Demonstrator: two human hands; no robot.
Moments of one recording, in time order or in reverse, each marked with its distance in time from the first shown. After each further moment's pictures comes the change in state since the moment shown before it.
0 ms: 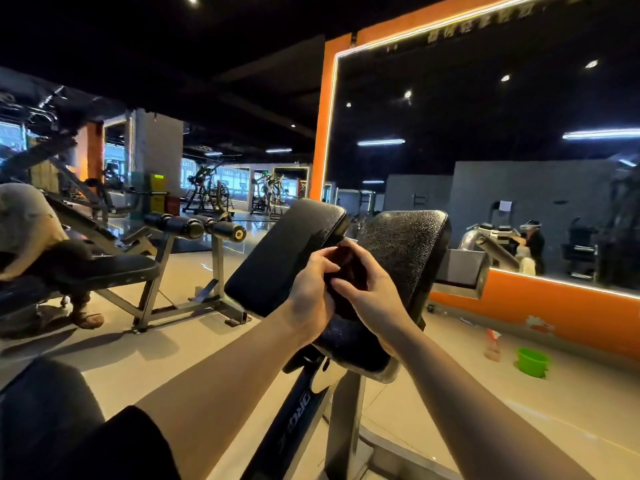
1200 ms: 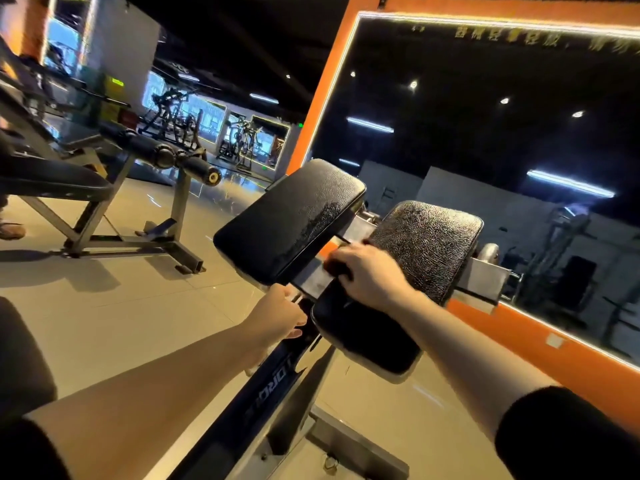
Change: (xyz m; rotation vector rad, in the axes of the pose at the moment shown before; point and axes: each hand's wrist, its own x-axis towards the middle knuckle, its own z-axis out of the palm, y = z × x) left_hand 0.010 -0.056 -0.116 0.453 0.127 -0.261; right_hand 0.076 0.038 0.026 -1.323 -0.317 -0.335
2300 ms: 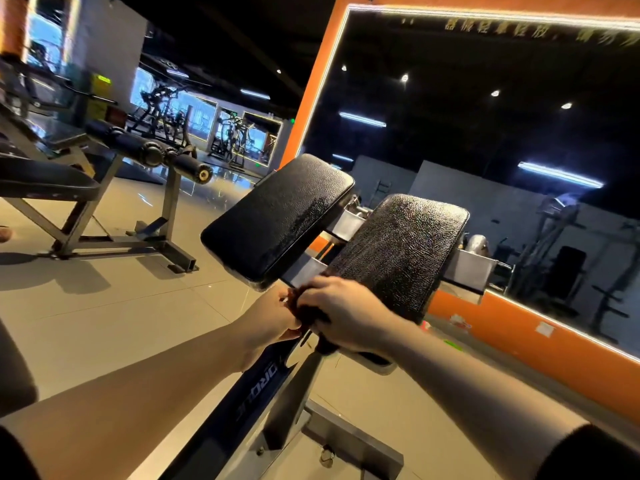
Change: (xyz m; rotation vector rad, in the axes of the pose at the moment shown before) left_hand -0.013 0.000 0.004 -0.047 -0.184 0.037; right_hand -0.046 -0.033 -0.003 0.113 -0.158 -0.256
